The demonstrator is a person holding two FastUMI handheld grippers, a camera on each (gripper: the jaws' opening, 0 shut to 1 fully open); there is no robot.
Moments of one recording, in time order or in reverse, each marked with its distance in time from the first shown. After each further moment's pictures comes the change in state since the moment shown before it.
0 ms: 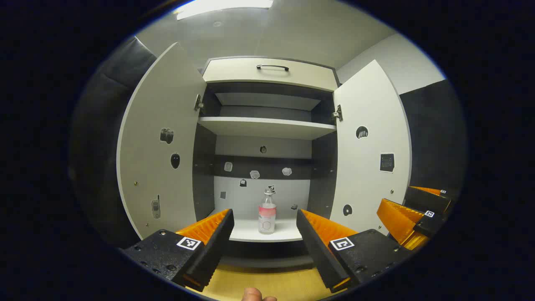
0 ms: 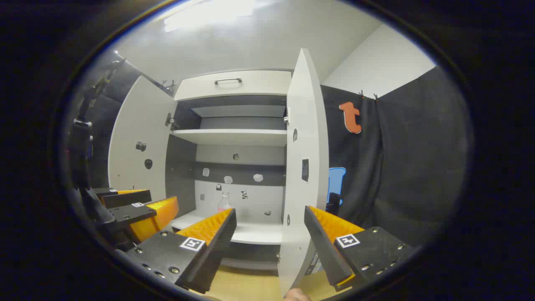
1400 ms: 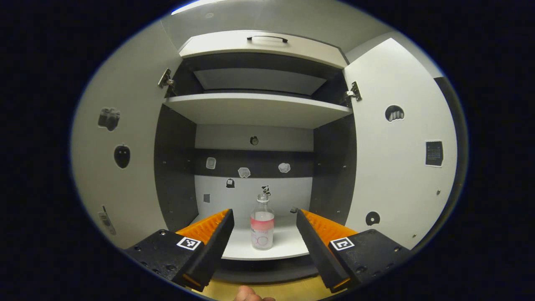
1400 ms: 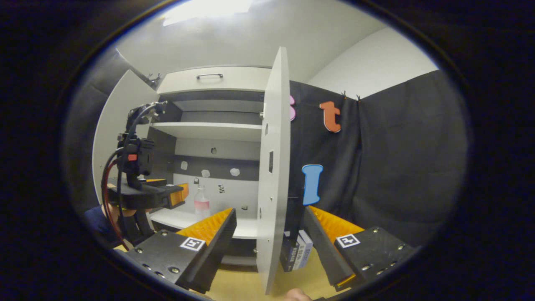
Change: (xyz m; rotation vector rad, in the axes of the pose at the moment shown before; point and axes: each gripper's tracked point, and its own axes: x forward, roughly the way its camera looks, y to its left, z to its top) left arm 0.154 -0.002 -0.042 0.012 0.089 -0.081; right arm -0.019 -0.062 -0.010 -0.047 0.028 -0.189
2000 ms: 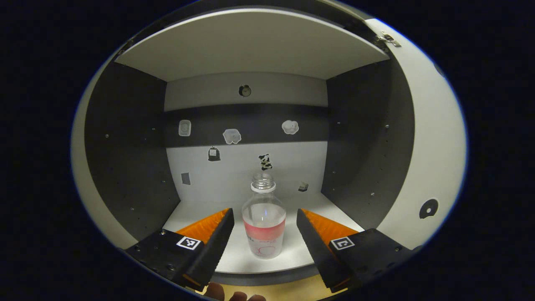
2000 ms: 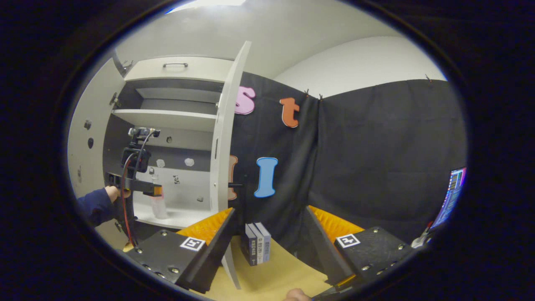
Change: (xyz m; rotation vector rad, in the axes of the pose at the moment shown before) left arm 0.129 0.020 -0.082 0.035 0.276 -0.015; right arm -0.021 -0.066 -0.012 -0.047 0.044 -0.298
